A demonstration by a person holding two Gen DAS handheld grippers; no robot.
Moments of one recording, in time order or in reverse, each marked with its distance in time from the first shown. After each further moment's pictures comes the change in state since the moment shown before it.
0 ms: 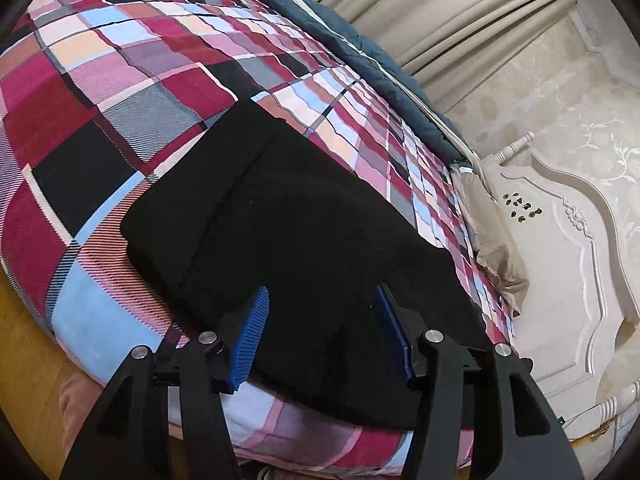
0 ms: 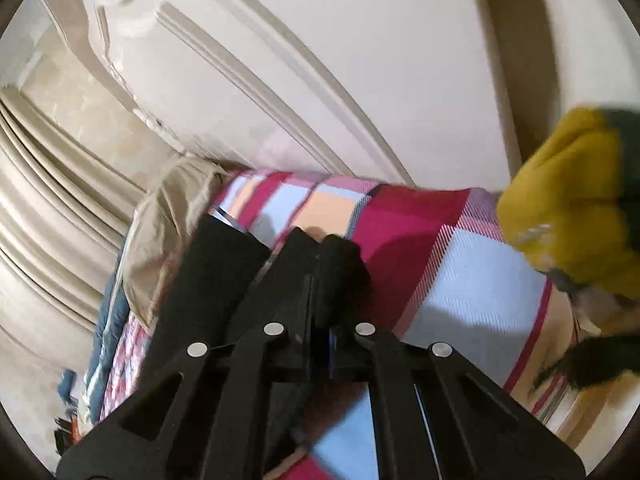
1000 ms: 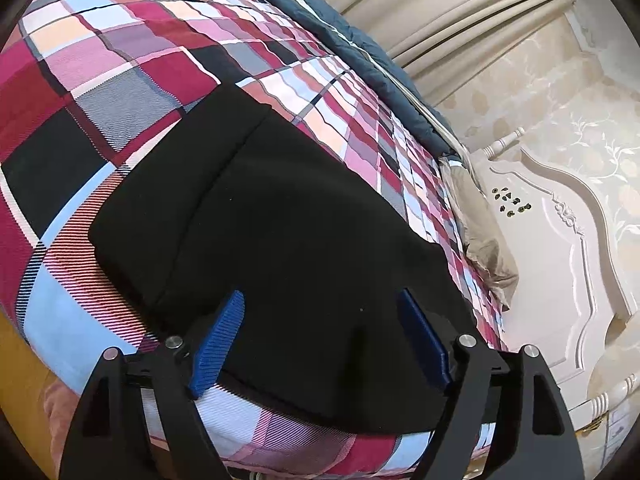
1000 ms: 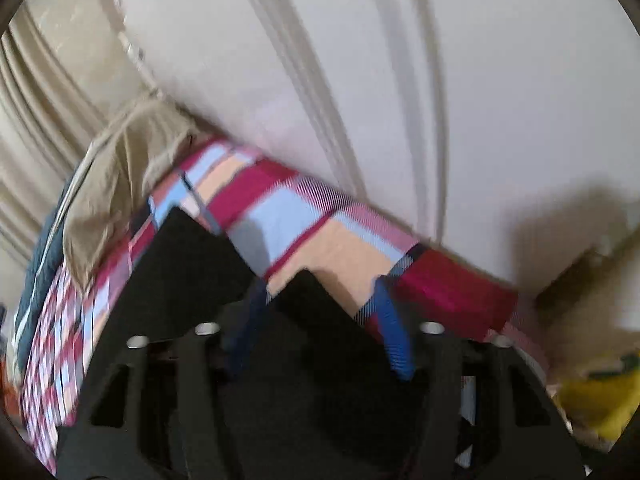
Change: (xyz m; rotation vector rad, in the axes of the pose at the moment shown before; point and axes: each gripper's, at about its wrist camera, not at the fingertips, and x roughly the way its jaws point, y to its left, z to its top) left arm 0.009 -0.002 -0.003 0.001 0.022 -0.053; right arm 0.063 0.073 0.034 -0.298 0.151 -0.247
